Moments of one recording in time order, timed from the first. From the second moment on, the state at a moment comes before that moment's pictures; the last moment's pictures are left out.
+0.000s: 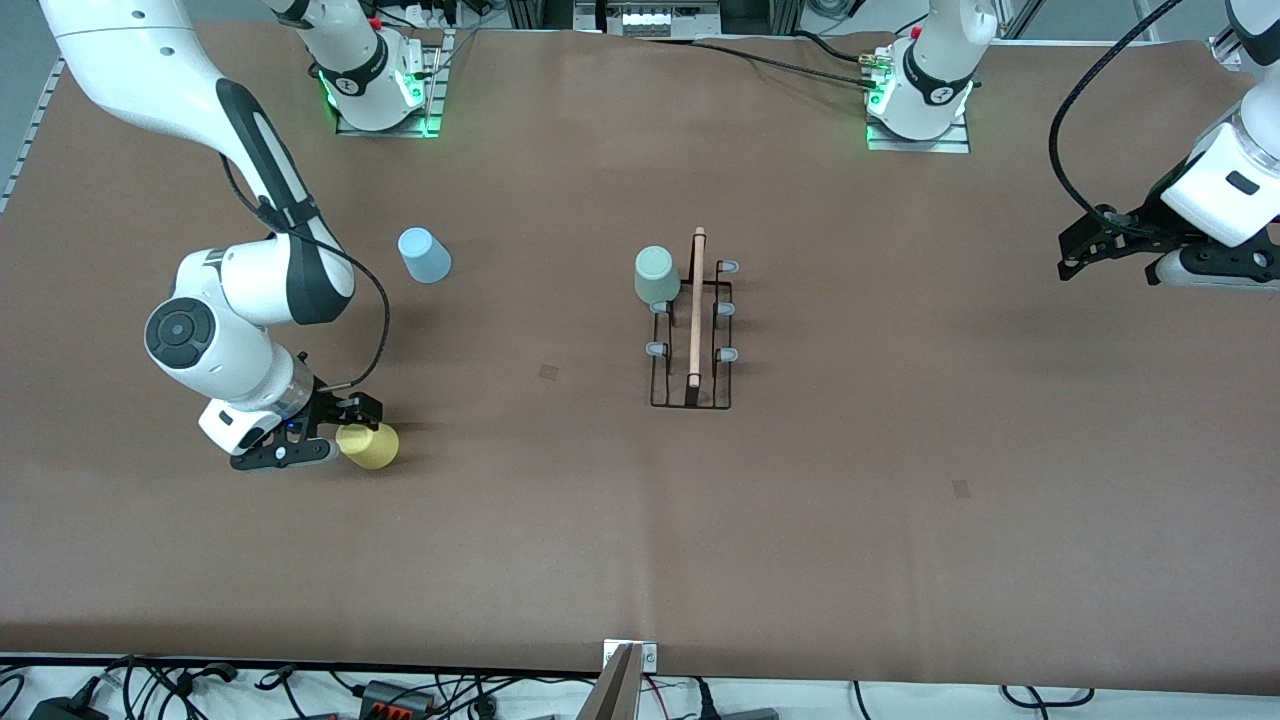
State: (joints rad) left arm -0.03 -0.05 0.00 -1.75 0.00 1.76 0.01; right arm 0.03 0.55 0.11 -1.77 -0.07 2.41 0.02
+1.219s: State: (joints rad) left arm -0.04 -0.05 0.00 -1.74 0.00 1.76 0.01; right arm 0.13 0.46 0.11 -1.70 -0.07 2.23 0.08
